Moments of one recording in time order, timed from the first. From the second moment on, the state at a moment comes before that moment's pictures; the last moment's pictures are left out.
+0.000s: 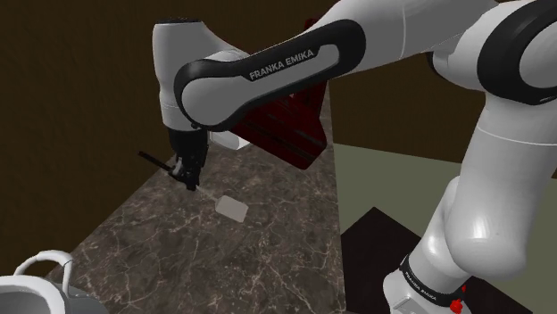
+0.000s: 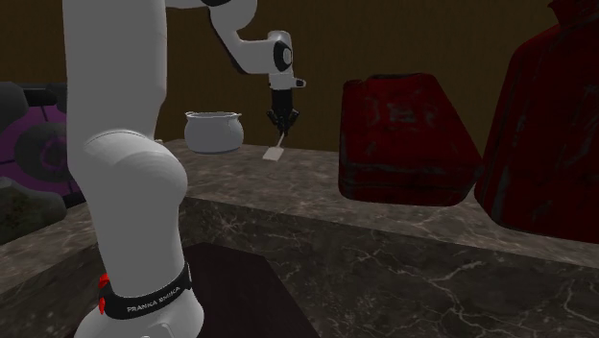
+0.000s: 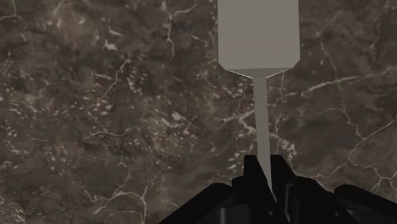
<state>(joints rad) 0.30 0.18 0.41 -1.84 -0.08 2.08 0.06</state>
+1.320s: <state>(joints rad) 0.30 0.15 0.41 -1.62 -0.06 1.82 0.04</state>
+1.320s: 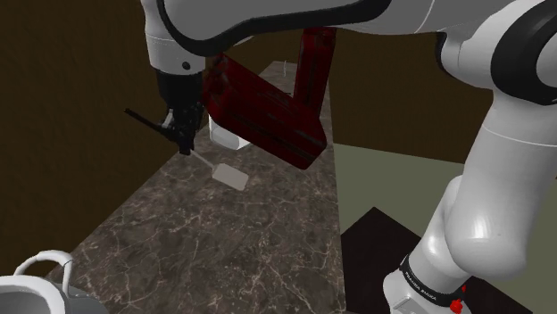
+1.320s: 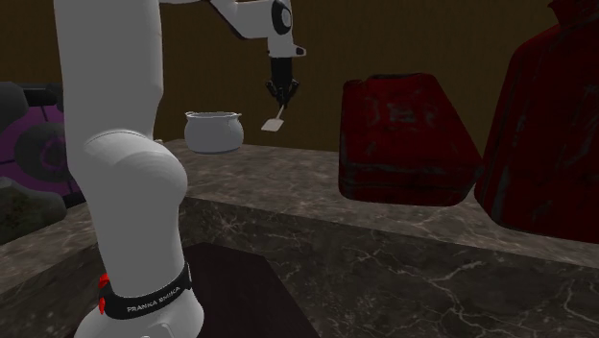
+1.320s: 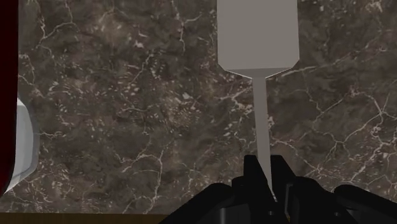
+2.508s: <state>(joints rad) 0.33 0.20 0.42 -1.30 -0.09 1.56 0.05</state>
